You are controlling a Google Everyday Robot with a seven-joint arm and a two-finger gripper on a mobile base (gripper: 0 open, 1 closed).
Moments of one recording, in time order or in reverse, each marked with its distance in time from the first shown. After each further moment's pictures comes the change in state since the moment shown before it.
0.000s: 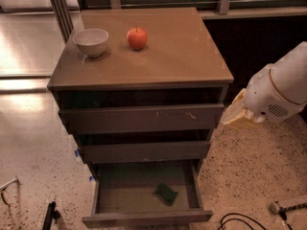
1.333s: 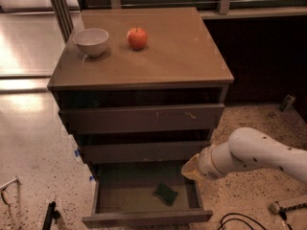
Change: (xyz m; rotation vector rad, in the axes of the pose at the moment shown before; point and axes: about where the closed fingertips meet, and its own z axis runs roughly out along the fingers) arm 0.049 0.044 0.292 -0.130 -0.205 0.090
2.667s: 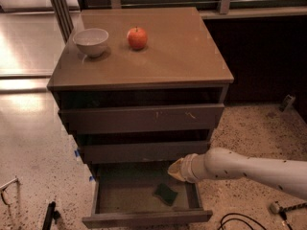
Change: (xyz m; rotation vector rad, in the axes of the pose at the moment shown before) arm 0.019 -0.042 0.122 0.115 -0.074 -0.026
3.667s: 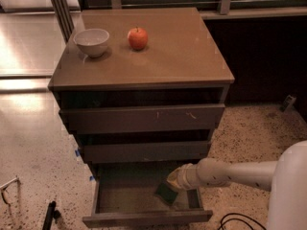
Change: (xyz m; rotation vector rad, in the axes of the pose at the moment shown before) arm 0.063 -0.001 0.081 -0.008 0.050 0.084
